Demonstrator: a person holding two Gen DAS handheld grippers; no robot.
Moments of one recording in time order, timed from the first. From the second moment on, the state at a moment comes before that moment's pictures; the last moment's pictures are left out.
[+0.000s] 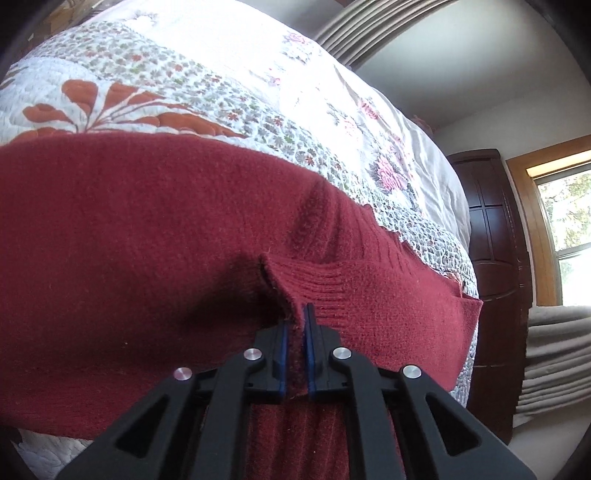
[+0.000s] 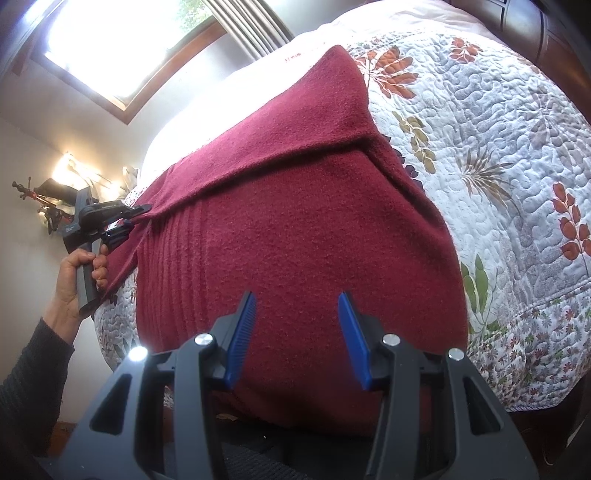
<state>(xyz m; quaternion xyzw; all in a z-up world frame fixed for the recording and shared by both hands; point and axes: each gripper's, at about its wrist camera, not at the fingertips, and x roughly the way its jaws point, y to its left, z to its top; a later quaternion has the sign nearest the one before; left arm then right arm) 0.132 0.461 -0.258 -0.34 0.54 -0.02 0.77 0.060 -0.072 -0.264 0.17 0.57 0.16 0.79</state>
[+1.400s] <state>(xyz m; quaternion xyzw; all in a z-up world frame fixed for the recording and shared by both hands) -0.192 0.761 -0.281 -0.66 0.19 0.26 0.68 0.072 0.009 -0.232 0.09 0.56 0.25 0.78</state>
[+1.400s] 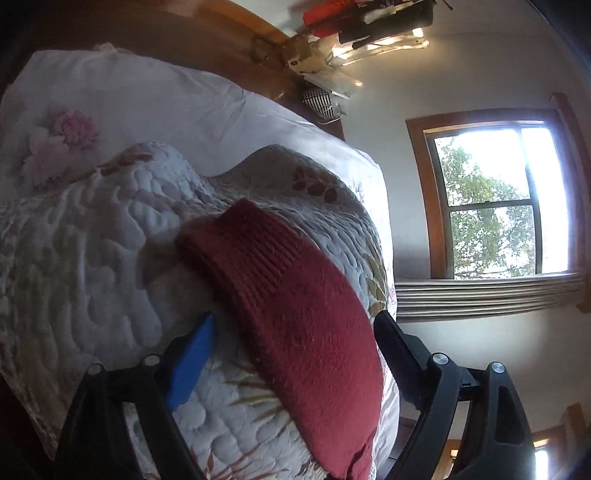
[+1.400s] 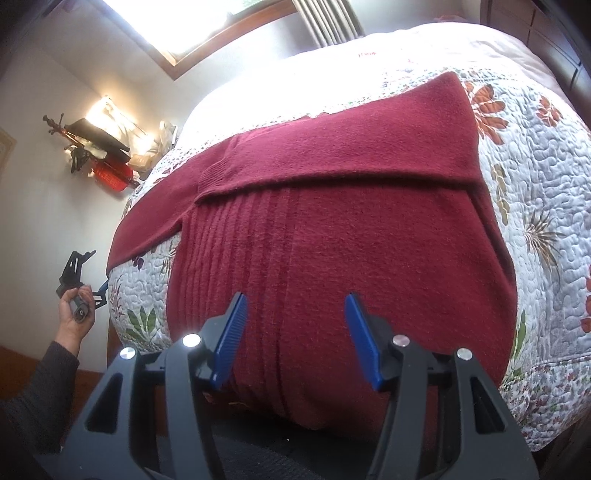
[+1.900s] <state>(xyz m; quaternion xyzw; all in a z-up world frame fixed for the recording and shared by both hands) -0.181 0.761 -0.238 -0.60 0.17 0.31 0.72 0.065 -0.028 -0.233 0.13 0.55 0.21 0.80</state>
